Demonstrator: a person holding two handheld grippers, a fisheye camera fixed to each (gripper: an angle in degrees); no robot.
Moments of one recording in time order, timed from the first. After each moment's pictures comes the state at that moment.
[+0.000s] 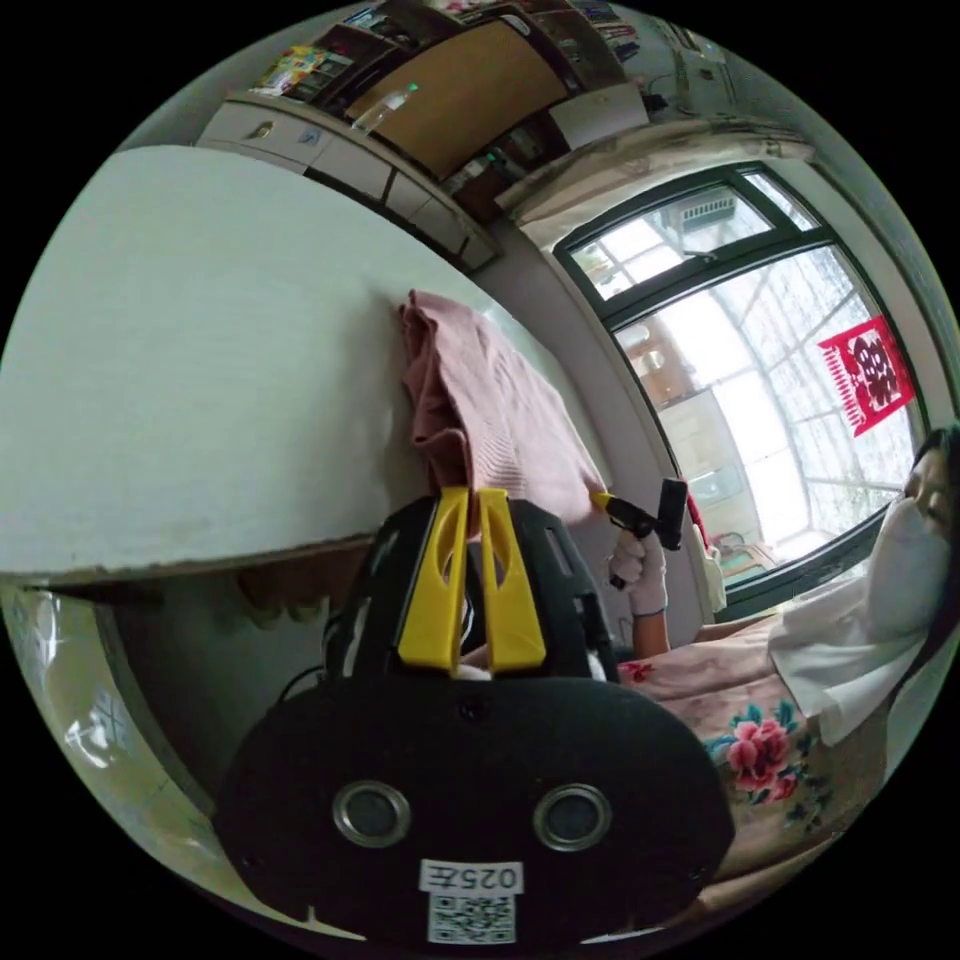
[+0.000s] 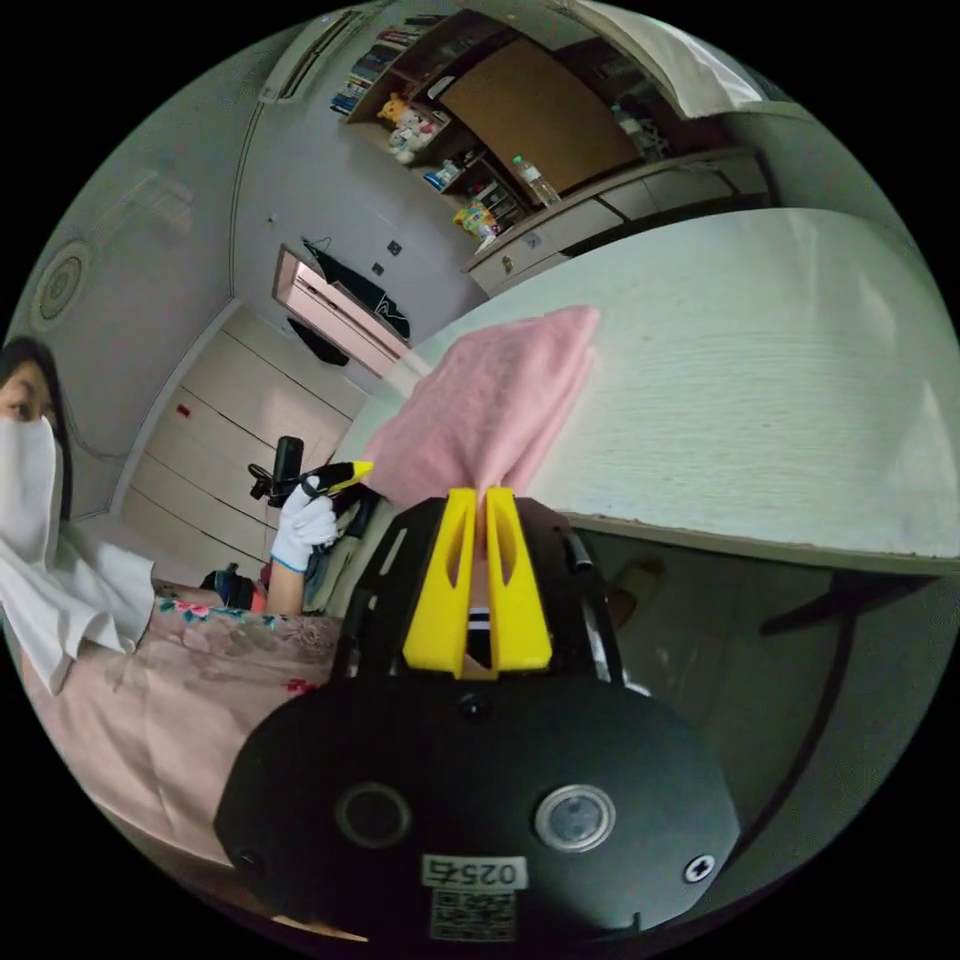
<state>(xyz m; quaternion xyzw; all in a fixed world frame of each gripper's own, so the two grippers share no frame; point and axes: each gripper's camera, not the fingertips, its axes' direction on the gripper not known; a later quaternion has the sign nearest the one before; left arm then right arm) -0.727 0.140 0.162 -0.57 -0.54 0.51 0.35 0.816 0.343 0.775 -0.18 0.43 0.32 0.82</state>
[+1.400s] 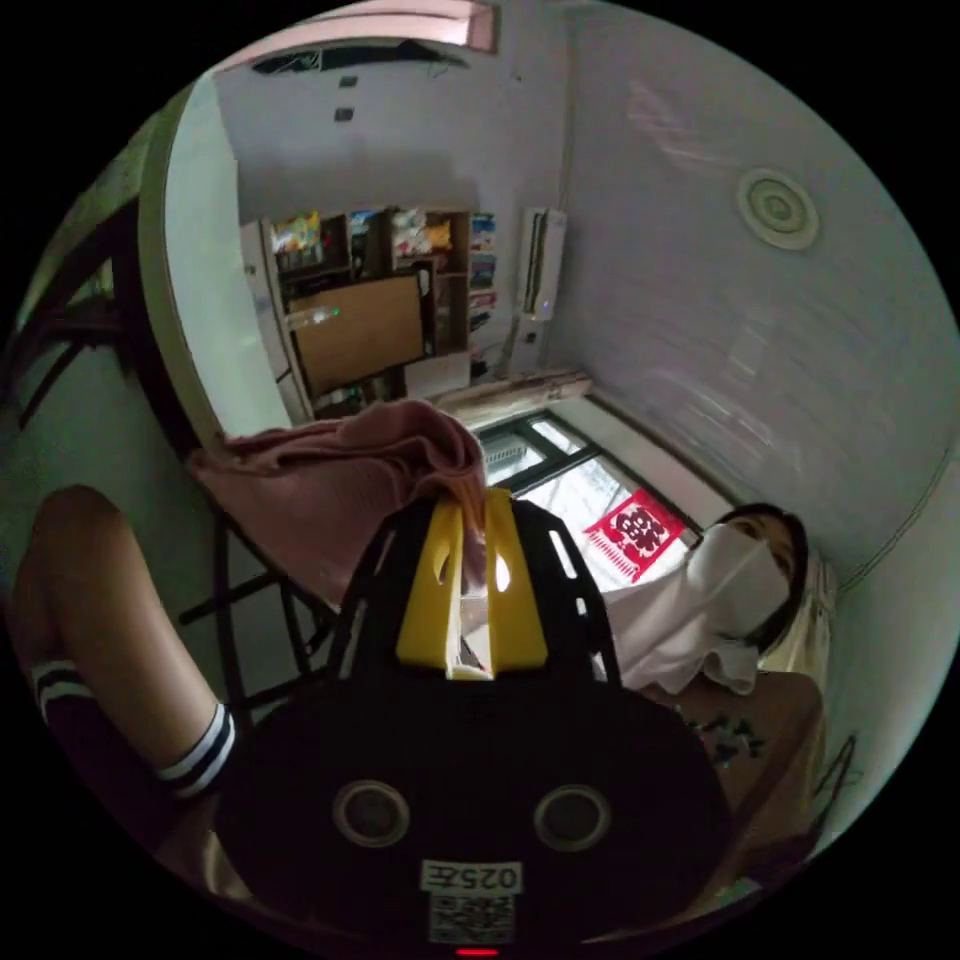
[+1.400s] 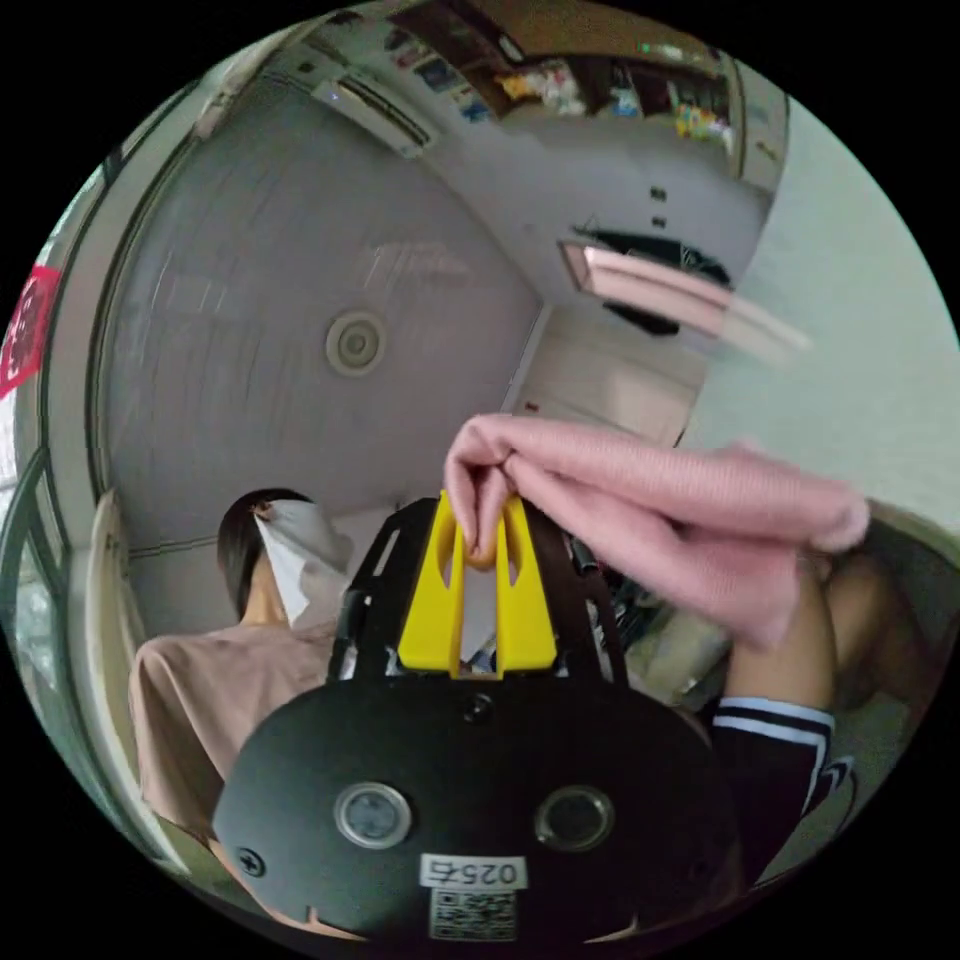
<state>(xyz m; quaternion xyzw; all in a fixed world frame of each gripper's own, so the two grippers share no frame) -0.578 0.093 -0.048 -0.50 -0.17 0.48 0.70 0.989 0.483 0.717 0.01 -0.11 0.38 0.92</state>
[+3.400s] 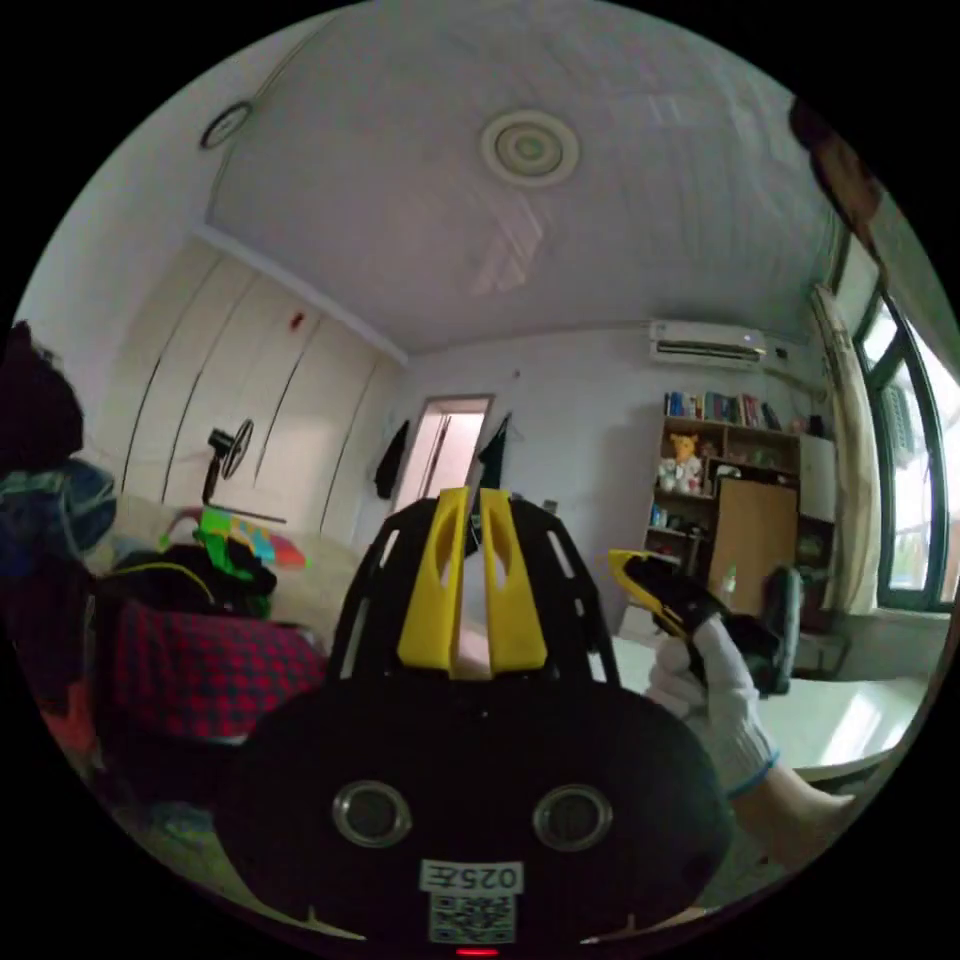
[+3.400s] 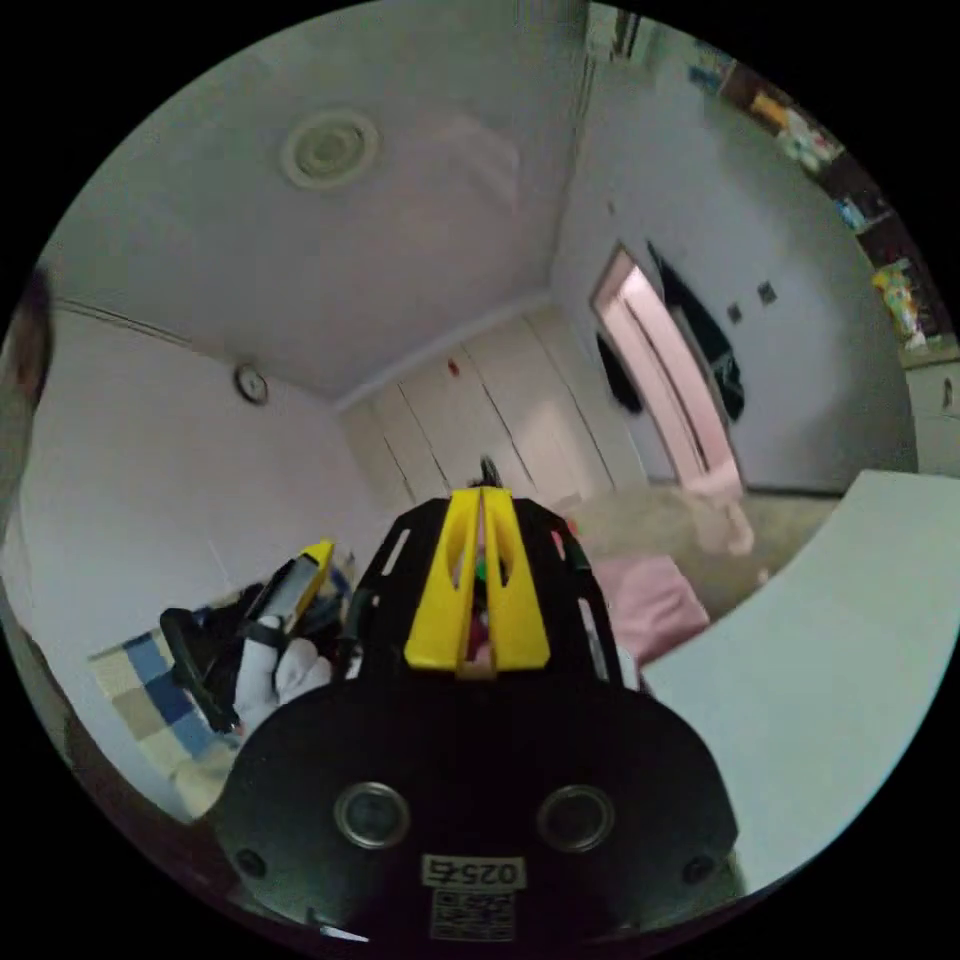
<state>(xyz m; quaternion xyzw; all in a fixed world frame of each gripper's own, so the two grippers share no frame) -0.600 0.219 -0.142 0.14 -0.14 0.94 0.29 1.140 0.970 1.249 -0.12 0.09 0.08 0.98</state>
